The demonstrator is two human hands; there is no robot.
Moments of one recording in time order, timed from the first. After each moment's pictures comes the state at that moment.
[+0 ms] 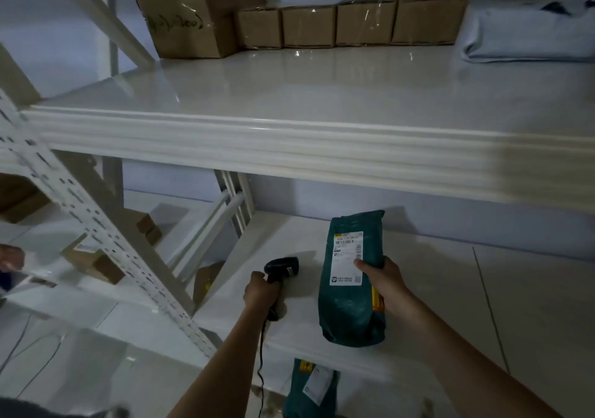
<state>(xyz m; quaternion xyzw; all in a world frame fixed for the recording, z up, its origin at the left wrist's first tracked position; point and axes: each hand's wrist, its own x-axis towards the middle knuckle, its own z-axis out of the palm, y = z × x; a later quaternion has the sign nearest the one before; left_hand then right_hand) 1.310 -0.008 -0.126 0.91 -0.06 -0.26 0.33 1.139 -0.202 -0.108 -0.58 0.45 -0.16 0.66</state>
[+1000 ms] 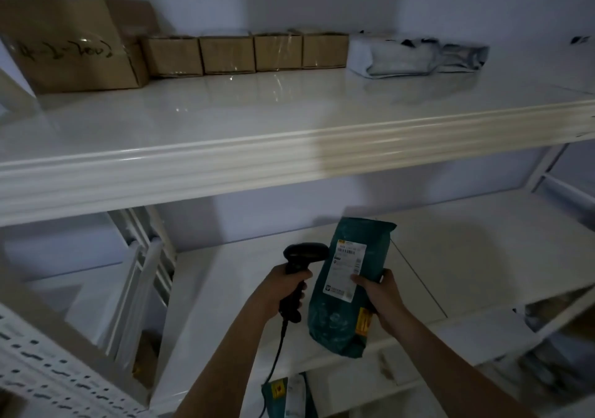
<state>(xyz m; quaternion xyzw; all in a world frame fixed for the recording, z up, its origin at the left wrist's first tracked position) 1.278 -0.052 -0.053 0.63 -0.29 -0.58 0.42 1.069 -0.122 -0.099 -0.41 0.59 -0.37 0.59</state>
